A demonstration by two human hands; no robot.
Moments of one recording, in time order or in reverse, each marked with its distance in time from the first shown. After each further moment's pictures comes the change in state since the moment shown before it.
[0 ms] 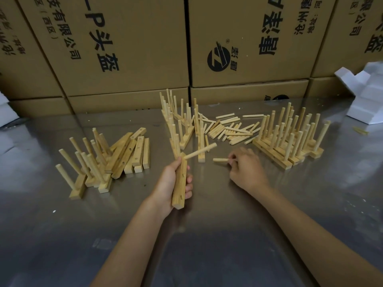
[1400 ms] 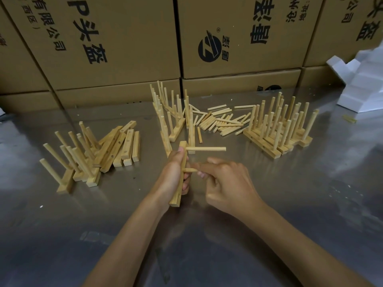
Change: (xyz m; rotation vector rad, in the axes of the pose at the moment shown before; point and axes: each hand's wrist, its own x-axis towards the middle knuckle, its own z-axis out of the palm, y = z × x) left_hand -0.010 -0.012 0.026 0.336 0.029 0.143; right_hand -0.085 -0.057 -0.044 0.099 0.033 -0.431
